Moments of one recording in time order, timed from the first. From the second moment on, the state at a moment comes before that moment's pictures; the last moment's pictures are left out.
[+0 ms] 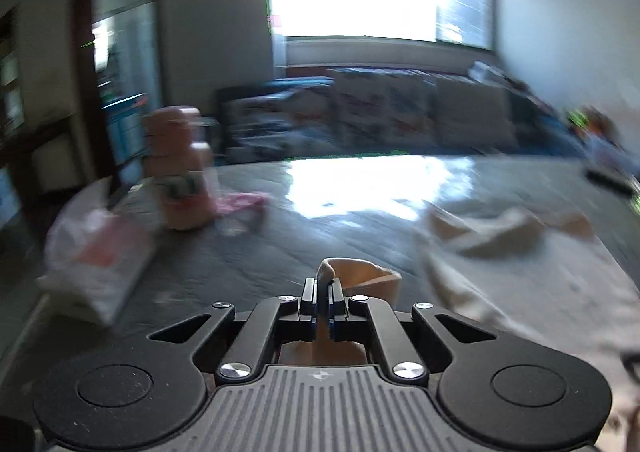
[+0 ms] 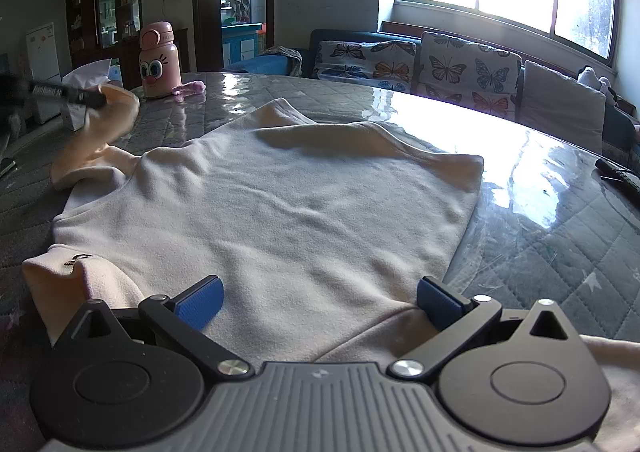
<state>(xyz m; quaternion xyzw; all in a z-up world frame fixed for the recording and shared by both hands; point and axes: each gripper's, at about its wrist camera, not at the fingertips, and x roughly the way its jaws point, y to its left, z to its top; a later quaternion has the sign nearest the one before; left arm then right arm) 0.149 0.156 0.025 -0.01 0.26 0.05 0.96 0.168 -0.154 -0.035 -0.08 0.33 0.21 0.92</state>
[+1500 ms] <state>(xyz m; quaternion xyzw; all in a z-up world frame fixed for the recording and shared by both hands) 0.170 0.198 -0.015 0.01 0.35 0.12 0.93 0.169 -0.154 -0.035 -0.08 0.33 0.21 0.92</state>
